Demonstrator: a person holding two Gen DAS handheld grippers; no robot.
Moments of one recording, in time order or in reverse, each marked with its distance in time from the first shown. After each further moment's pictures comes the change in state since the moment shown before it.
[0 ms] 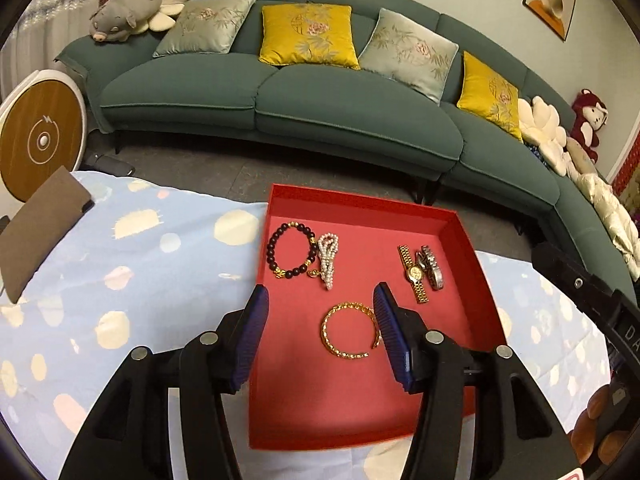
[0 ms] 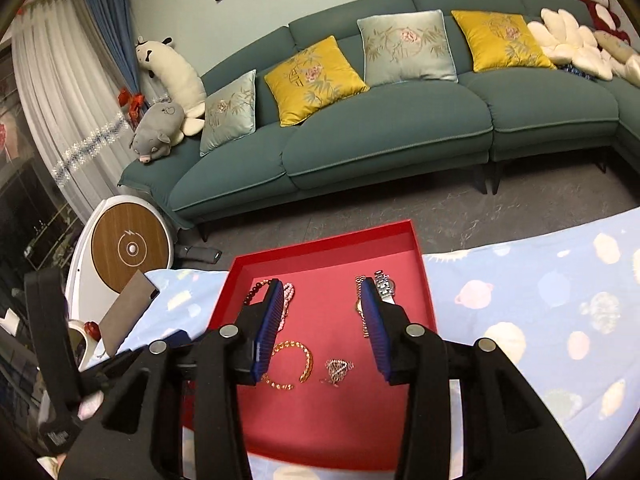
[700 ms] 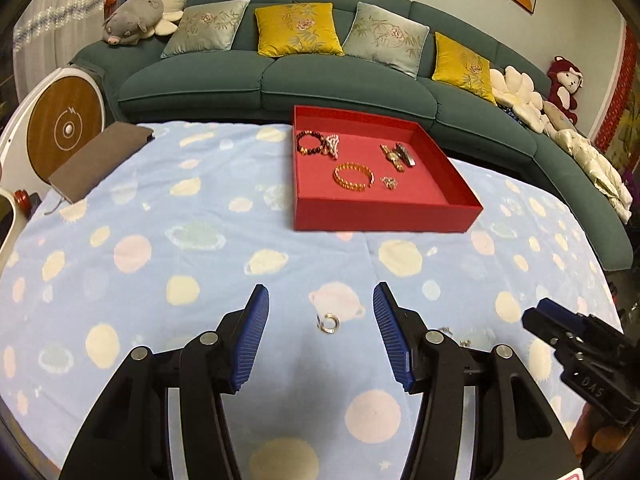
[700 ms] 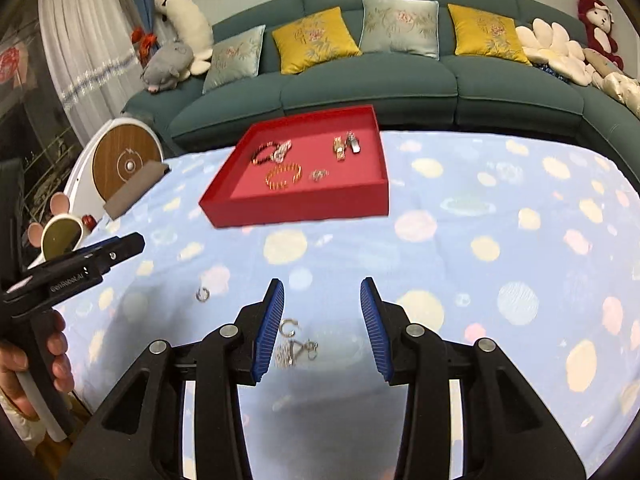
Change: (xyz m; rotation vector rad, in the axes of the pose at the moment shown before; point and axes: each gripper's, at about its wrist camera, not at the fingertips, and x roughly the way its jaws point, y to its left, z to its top) left arm -0.118 0.021 -0.161 0.086 0.032 -0.001; right arm -0.140 0.010 -0.166 -0.119 0.150 -0.103
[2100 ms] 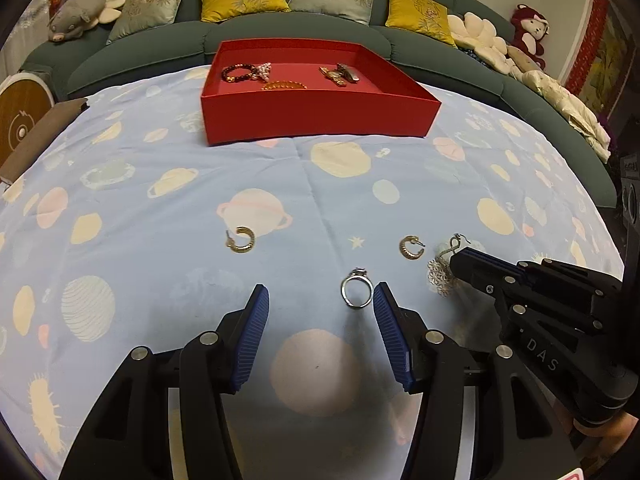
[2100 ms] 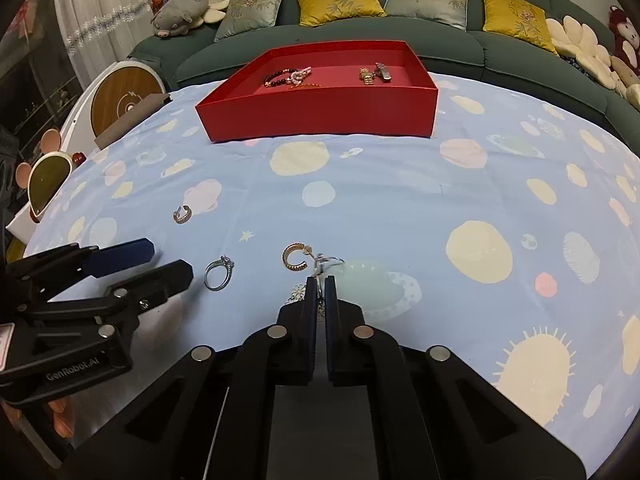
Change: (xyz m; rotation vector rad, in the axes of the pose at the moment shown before) left arm 0.053 -0.047 -0.056 0.134 0.123 -0.101; right arm 0.057 0.019 -0.051 -0.090 0.100 -0.010
